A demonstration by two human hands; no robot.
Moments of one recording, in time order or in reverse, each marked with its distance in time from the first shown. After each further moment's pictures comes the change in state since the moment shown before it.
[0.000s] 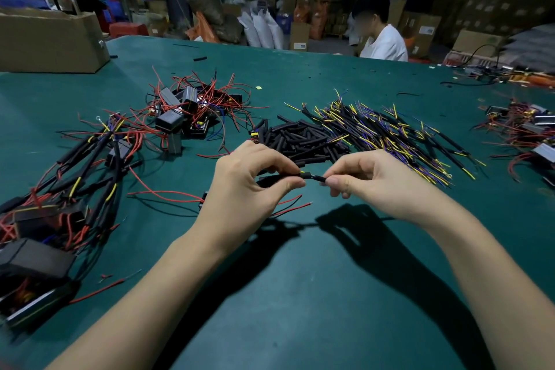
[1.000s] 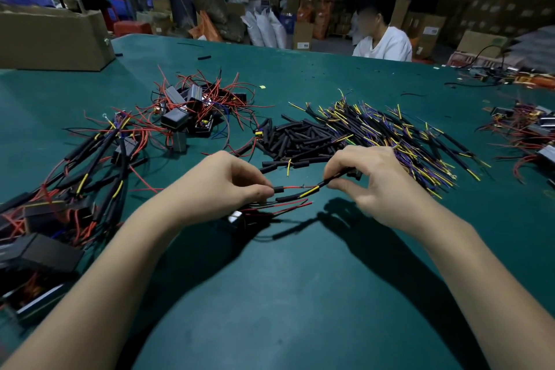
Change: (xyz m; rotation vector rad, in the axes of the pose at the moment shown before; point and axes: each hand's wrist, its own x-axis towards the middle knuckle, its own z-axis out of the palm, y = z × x) left_hand 0.012 -0.026 -0.038 0.063 -0.517 -0.408; right_hand 0.004 0.015 0.004 -0.484 0.164 -0.422
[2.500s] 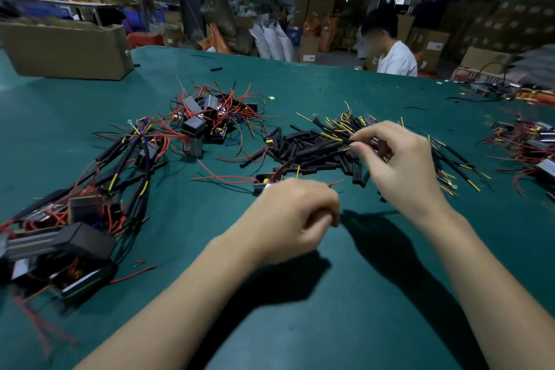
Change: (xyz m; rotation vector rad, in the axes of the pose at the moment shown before) left_hand -0.017 0.038 0.047 0.157 0.140 0.623; right_hand 0.015 0.000 -0.009 -0.041 0.438 0.073
